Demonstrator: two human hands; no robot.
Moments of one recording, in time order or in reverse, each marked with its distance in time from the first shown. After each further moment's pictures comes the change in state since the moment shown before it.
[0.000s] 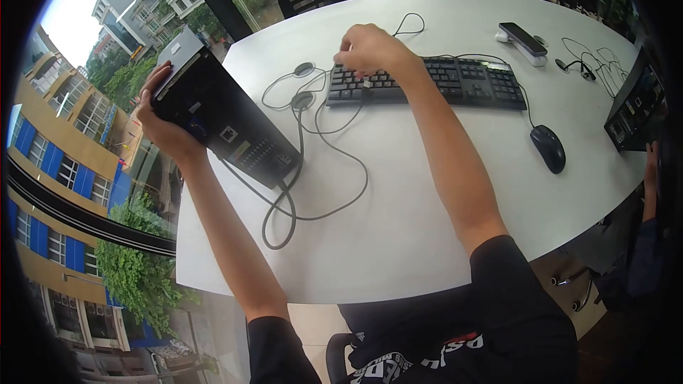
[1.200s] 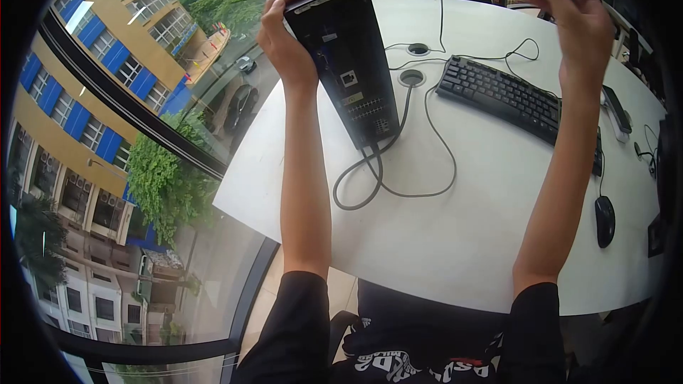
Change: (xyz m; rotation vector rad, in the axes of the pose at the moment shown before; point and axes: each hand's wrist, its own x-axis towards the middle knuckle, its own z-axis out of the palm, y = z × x) left_hand 0.002 -0.006 -0.011 0.122 -0.040 0.152; right_hand -0.060 -0.044 -0.065 0.541 0.935 -0.564
